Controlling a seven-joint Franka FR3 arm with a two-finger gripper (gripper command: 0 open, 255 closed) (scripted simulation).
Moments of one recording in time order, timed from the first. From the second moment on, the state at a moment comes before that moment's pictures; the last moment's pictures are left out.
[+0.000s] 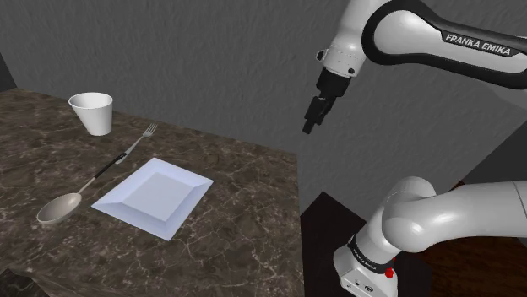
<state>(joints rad) 0.01 -0.75 0.06 -2.35 0.11 1.63 -0.06</state>
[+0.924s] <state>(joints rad) -0.13 -0.82 0.61 -2.63 0.24 2.17 0.71</state>
